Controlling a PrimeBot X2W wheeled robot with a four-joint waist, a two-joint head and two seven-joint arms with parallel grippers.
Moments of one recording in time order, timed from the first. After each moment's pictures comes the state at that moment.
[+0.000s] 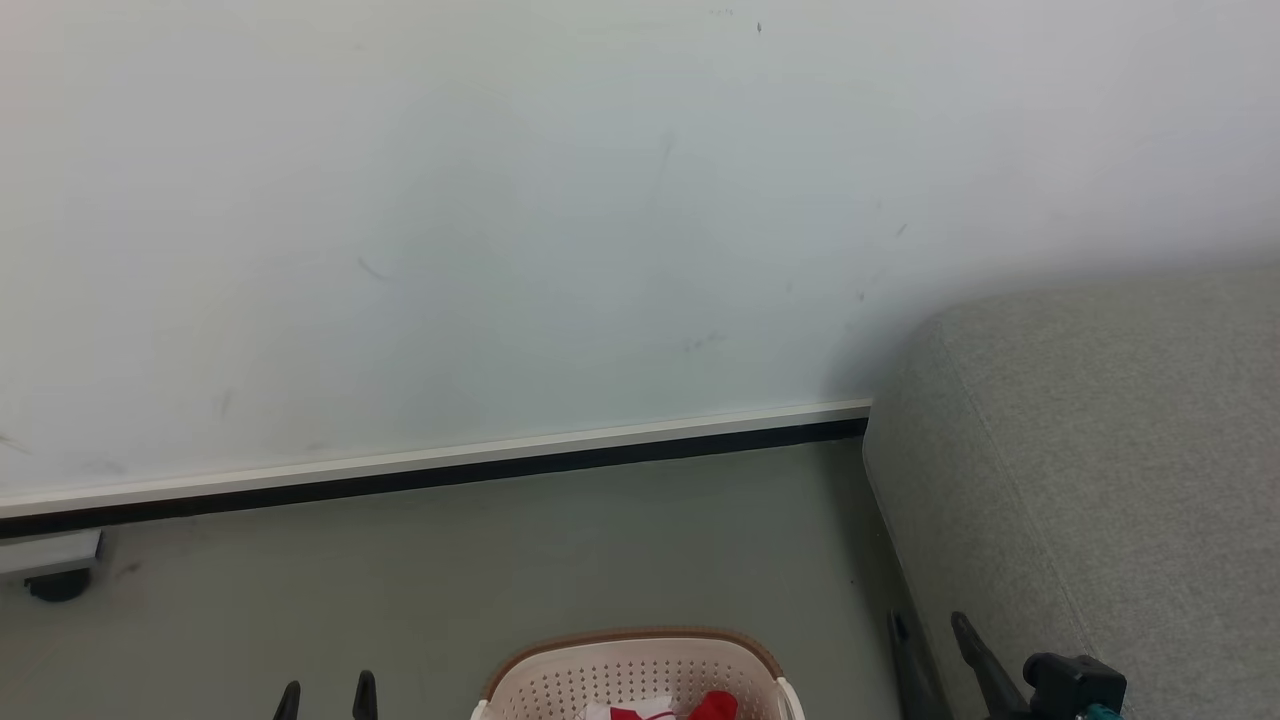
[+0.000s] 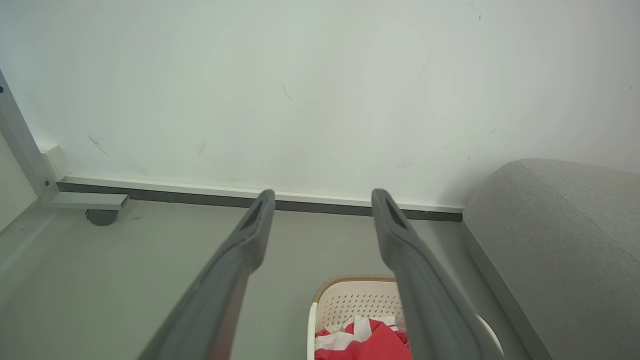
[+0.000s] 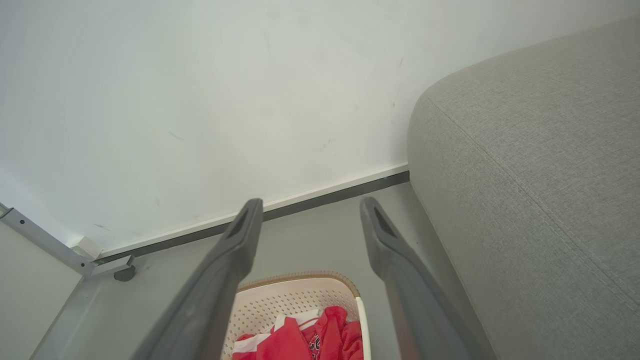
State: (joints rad) left arm 0.01 0.05 -0.01 0.21 -0.19 0.02 -0.26; right arm -0.04 -0.06 0.21 0.32 0.31 0.13 -0.17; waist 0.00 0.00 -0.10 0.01
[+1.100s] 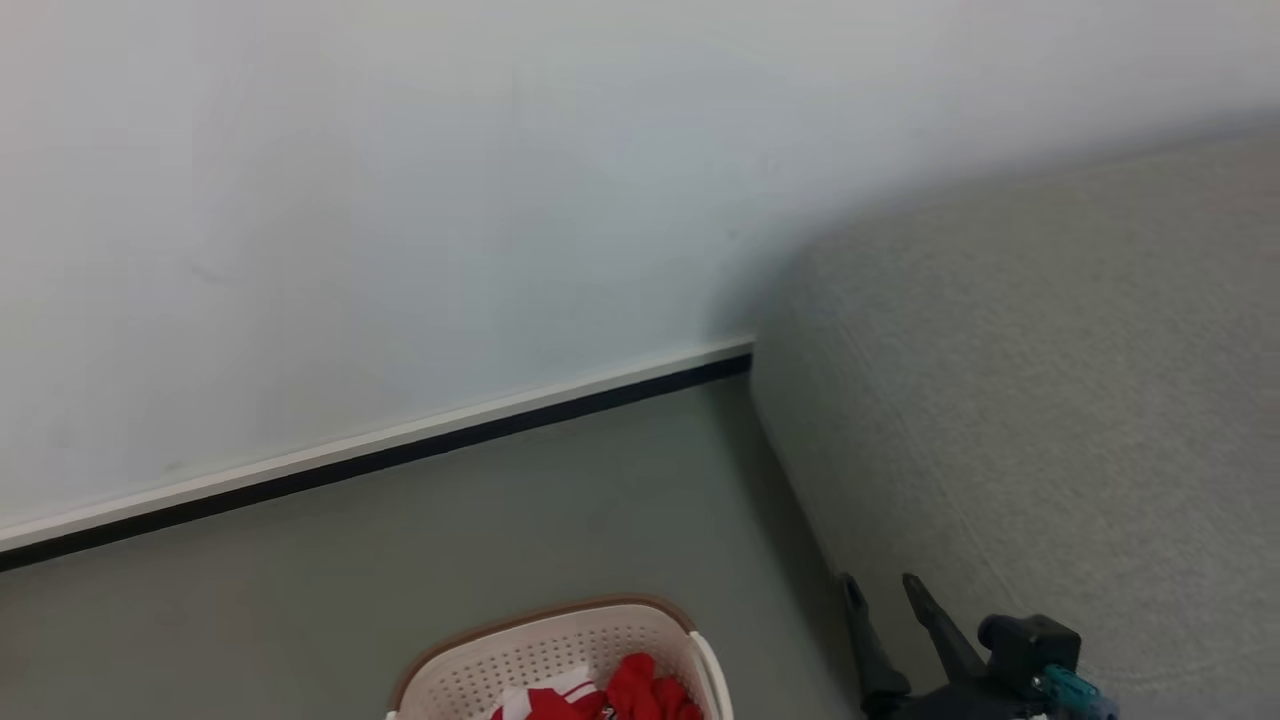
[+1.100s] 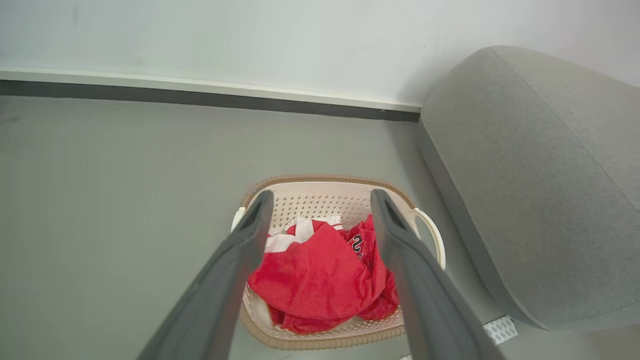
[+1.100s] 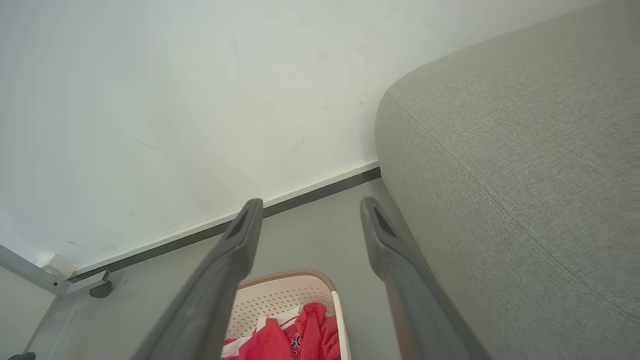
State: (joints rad) left arm -0.07 0.05 -0.17 0.50 -0.37 0.05 -0.23; right arm -0.09 -0.06 0.27 0.30 0.30 0.13 -0.15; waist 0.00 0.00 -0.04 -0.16
